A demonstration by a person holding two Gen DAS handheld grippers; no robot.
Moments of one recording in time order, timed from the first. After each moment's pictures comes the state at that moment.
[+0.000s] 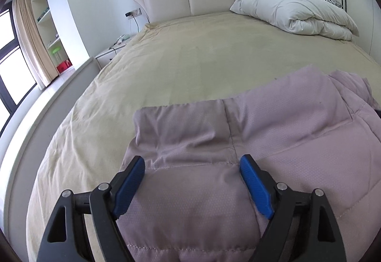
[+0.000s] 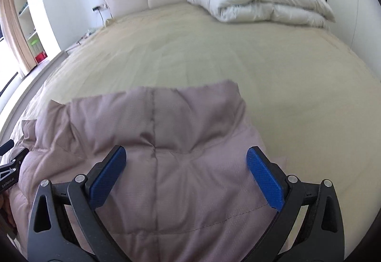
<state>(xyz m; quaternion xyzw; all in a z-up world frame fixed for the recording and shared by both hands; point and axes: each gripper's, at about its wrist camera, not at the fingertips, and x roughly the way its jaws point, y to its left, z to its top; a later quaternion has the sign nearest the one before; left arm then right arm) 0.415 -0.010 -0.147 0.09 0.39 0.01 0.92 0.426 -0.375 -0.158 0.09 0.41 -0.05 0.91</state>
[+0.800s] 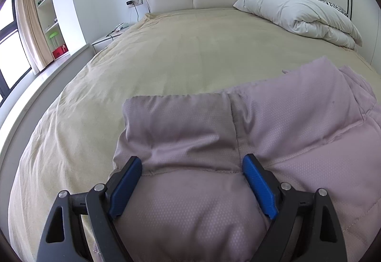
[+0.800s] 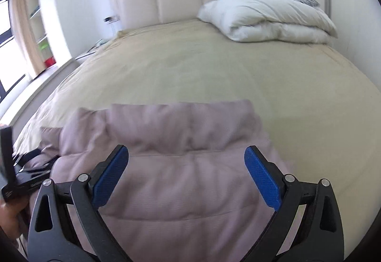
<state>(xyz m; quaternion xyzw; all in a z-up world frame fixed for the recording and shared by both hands) 0.426 -0.005 -0.172 0.05 0.40 0.00 0.91 0.401 -0.309 -0.122 0.04 0.34 -0.01 0.94</state>
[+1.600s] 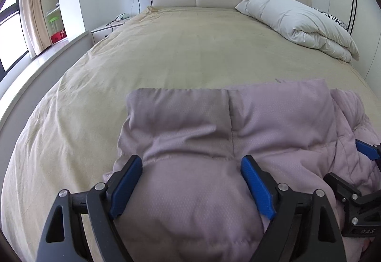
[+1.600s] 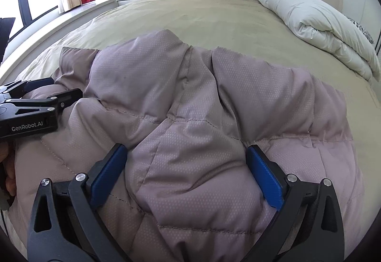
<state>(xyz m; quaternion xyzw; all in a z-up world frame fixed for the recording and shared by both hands) 0.400 0.003 -0.149 0.01 0.41 -0.01 0.91 0.436 -0.209 -0.186 -0.07 0.43 0.07 0.90</state>
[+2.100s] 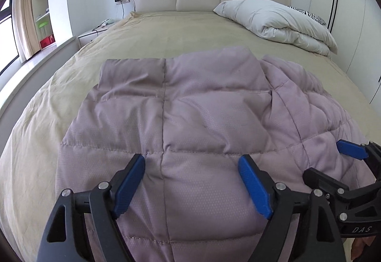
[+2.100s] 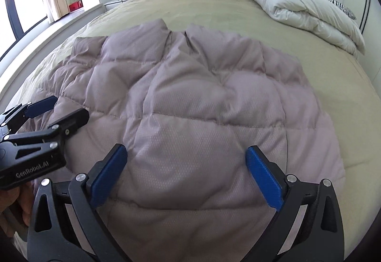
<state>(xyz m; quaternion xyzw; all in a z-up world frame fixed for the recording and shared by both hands) 0.332 -0.051 -0.147 0.01 0.40 -0.06 0.91 0.342 -0.239 -0.162 -0.02 0.45 0.04 0.89</state>
